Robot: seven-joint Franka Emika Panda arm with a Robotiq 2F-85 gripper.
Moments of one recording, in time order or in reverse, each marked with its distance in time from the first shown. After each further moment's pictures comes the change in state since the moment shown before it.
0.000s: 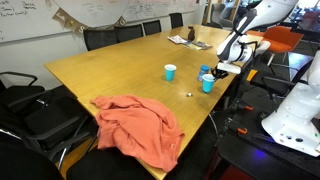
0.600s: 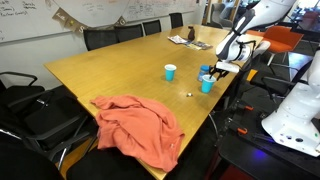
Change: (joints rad) arm 0.005 0.011 -0.013 0.029 -0.032 0.000 0.009
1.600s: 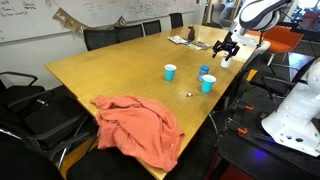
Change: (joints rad) arm -0.026 -0.612 0.033 -0.085 -0.358 -0.495 0.126
